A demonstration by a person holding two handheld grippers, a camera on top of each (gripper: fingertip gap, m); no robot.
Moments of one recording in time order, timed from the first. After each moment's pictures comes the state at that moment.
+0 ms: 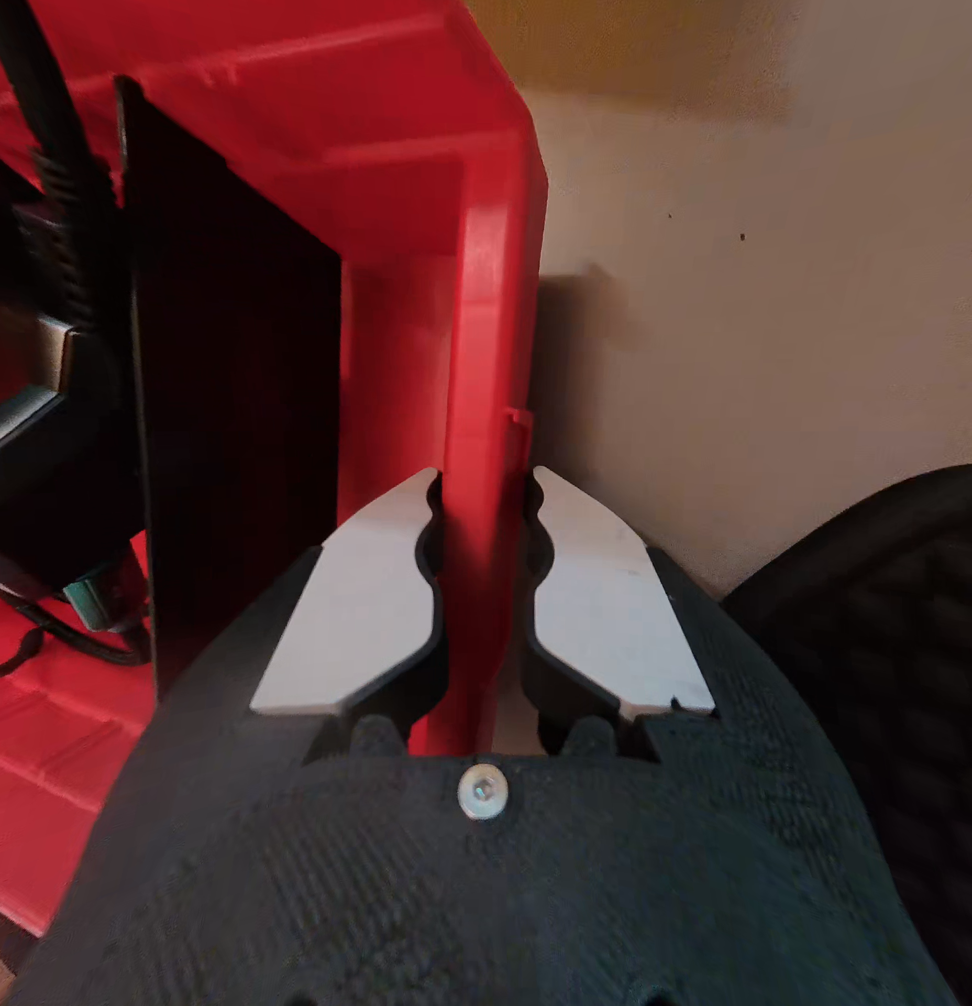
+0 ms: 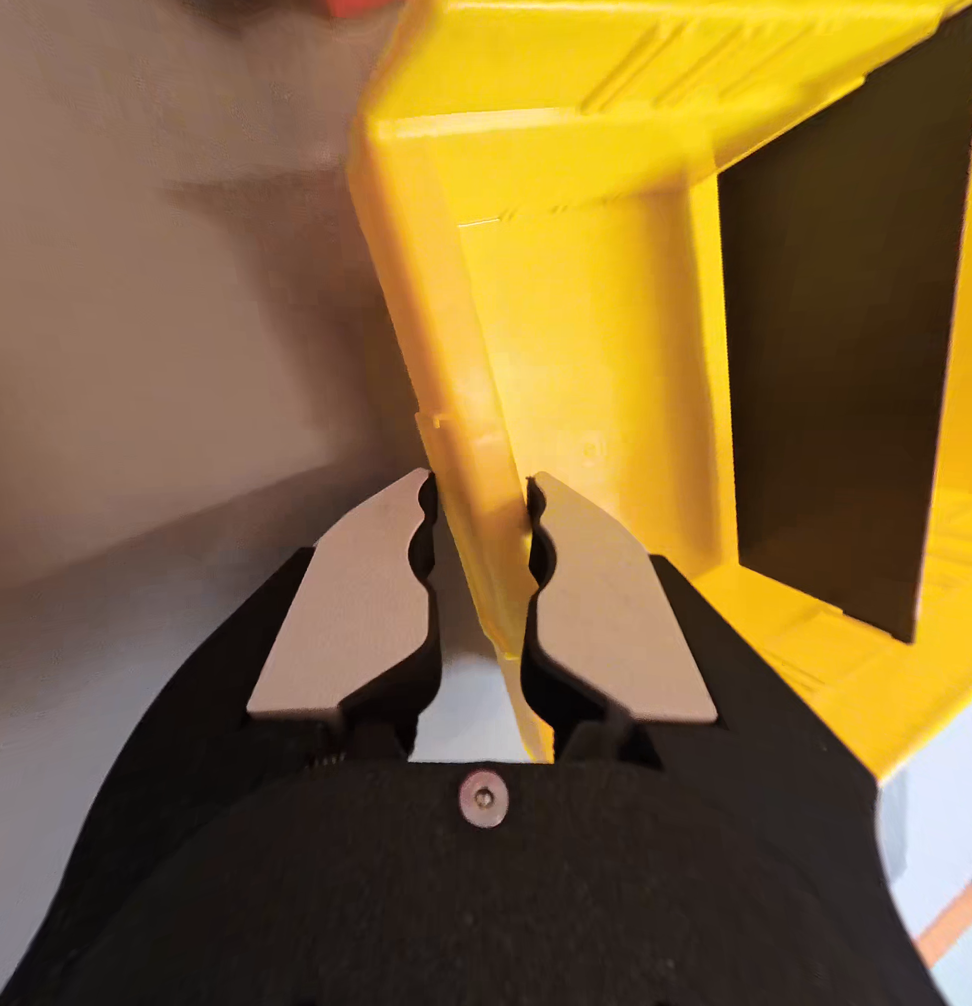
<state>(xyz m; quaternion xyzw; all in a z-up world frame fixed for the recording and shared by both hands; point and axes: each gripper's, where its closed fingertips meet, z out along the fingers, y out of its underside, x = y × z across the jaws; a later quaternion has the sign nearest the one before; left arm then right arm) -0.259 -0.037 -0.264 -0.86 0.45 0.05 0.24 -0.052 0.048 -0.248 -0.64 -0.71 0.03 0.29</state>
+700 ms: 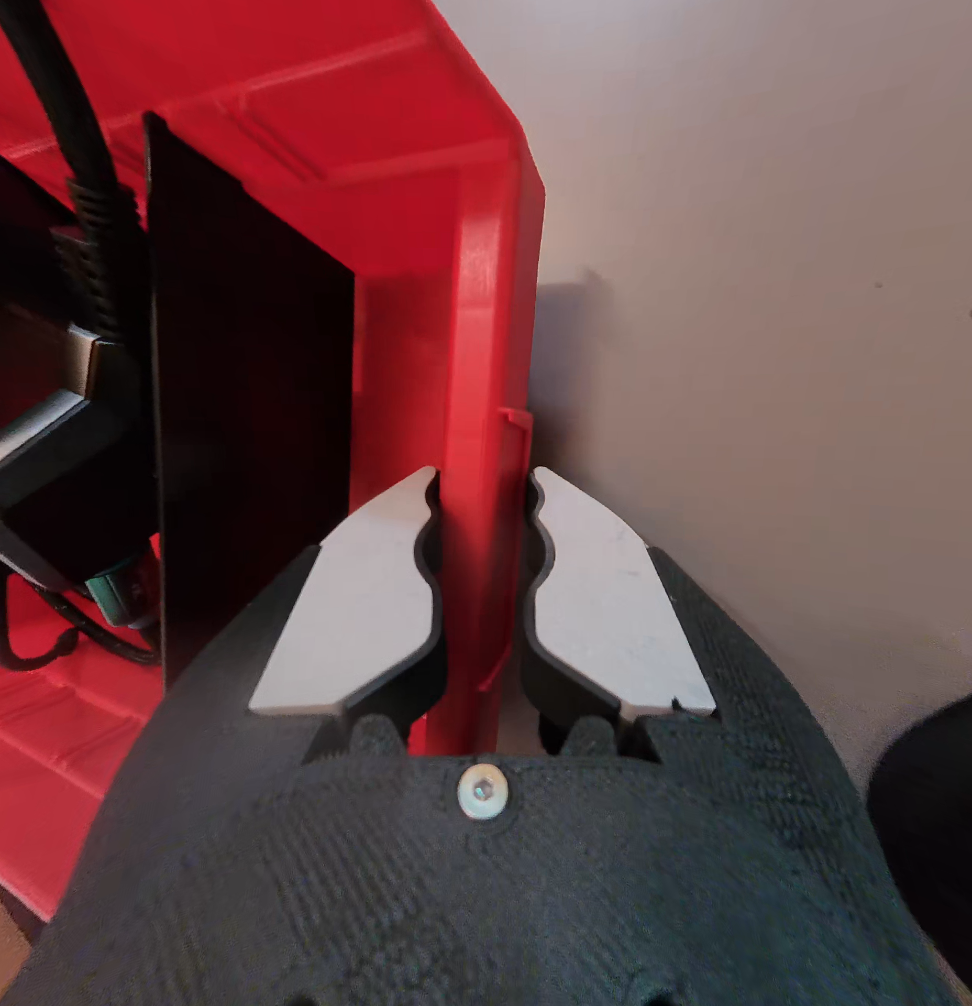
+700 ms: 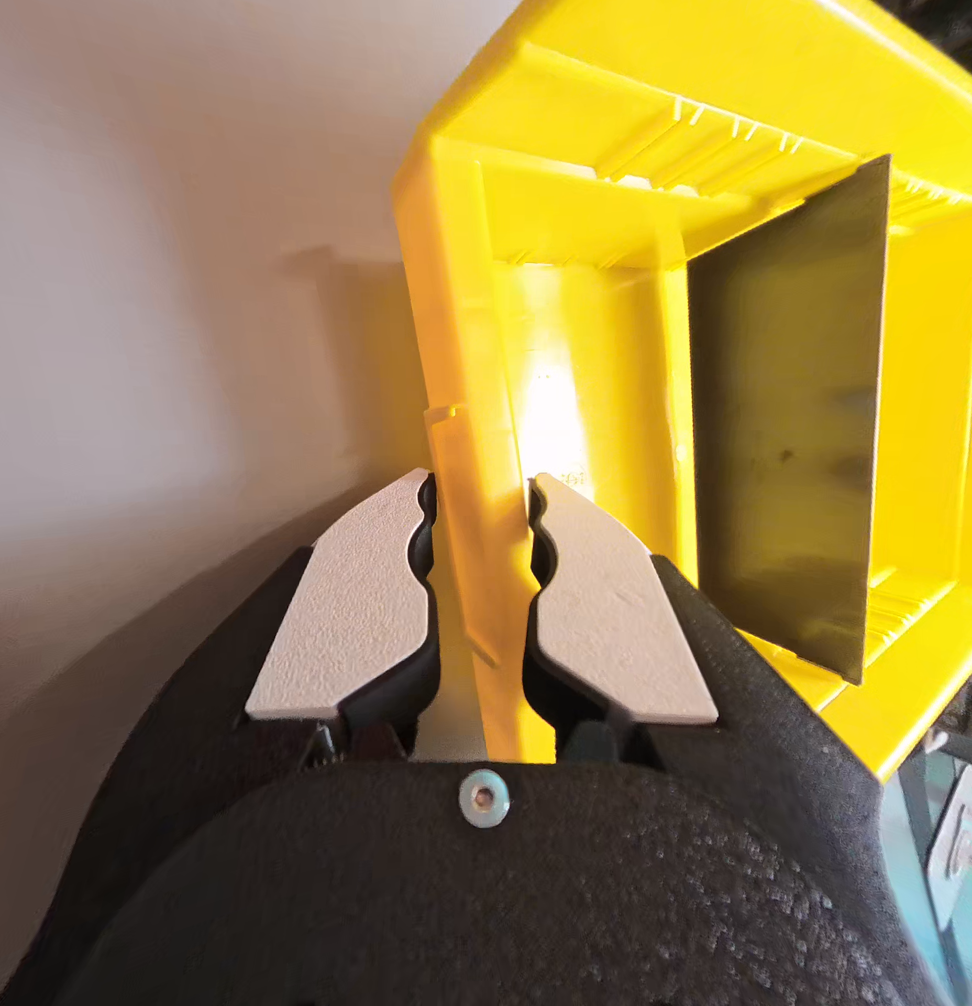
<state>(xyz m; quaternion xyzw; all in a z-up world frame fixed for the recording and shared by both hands) -0.272 0.014 -0.263 -0.86 0.43 0.08 0.27 0.131 0.159 -0.254 -0.76 -0.55 -0.09 0.32</state>
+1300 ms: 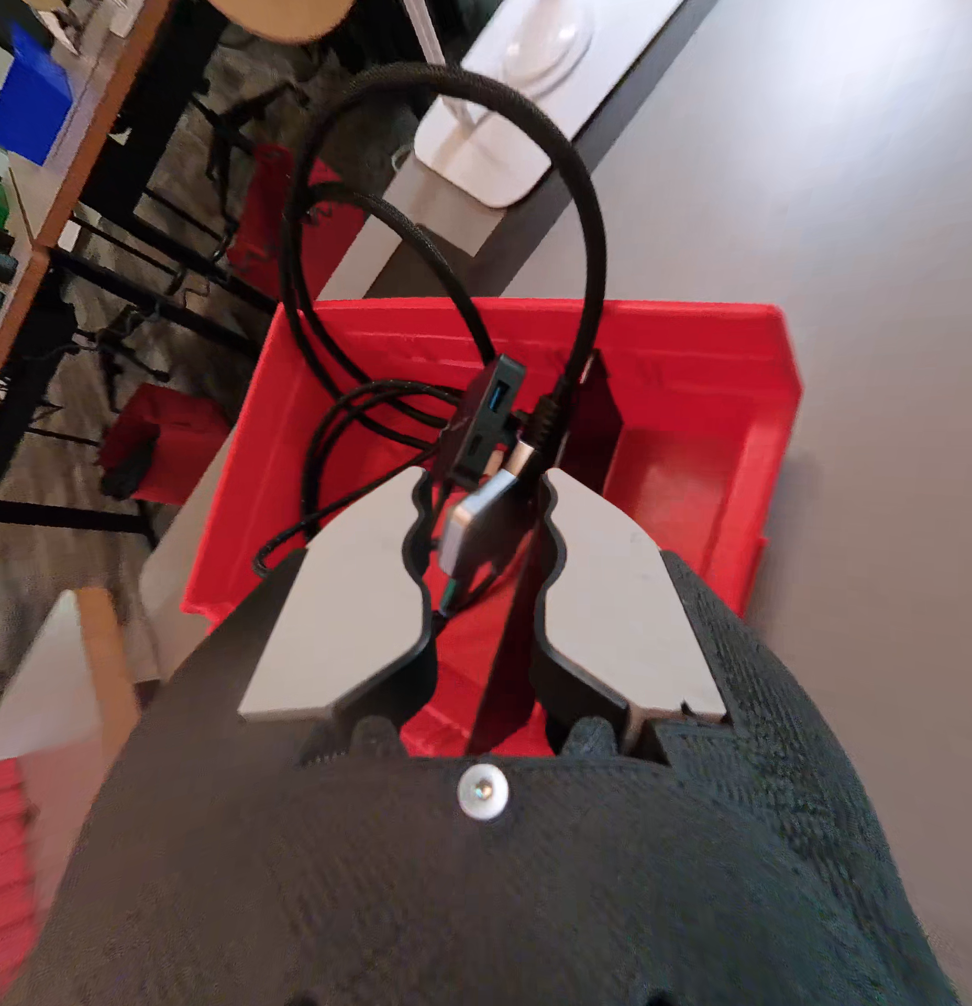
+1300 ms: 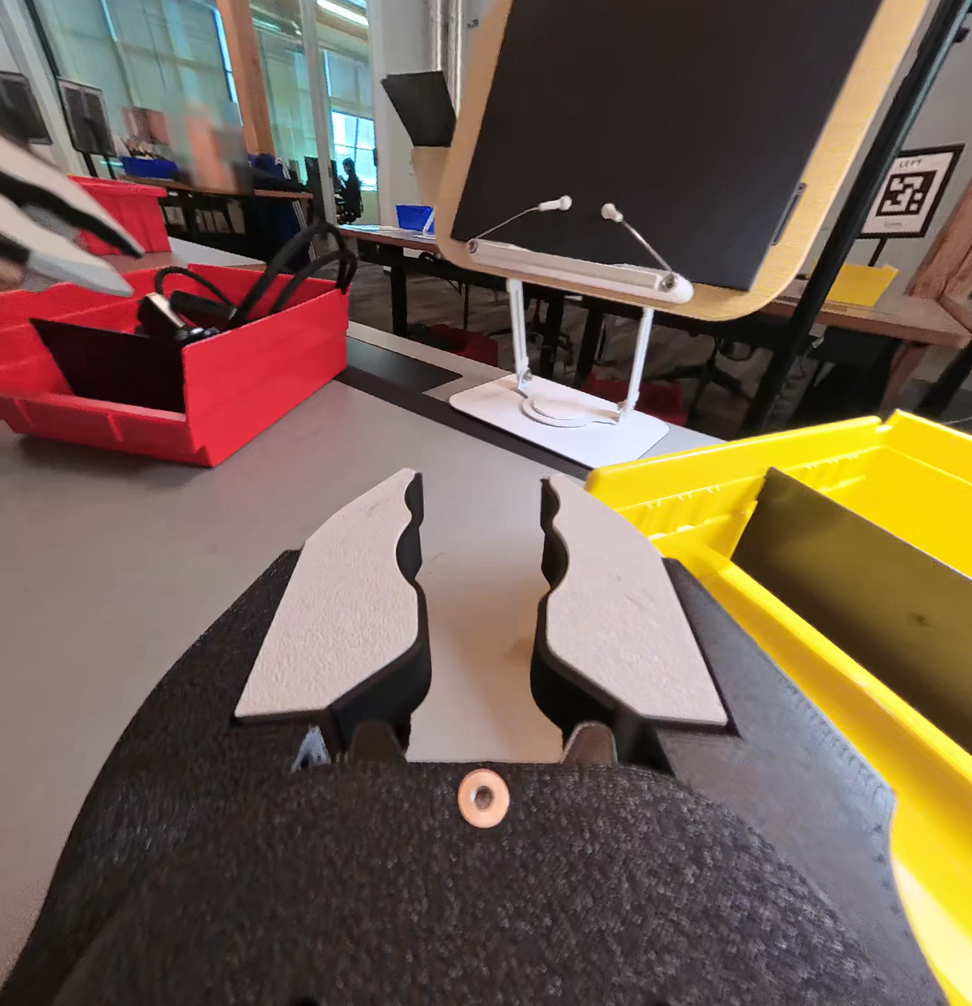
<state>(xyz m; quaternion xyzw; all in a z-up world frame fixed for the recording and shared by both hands) -0.324 0.101 -0.149 -0.83 0.34 0.12 0.42 0.038 0.126 -0.150 -0.65 -0.31 0.25 0.64</state>
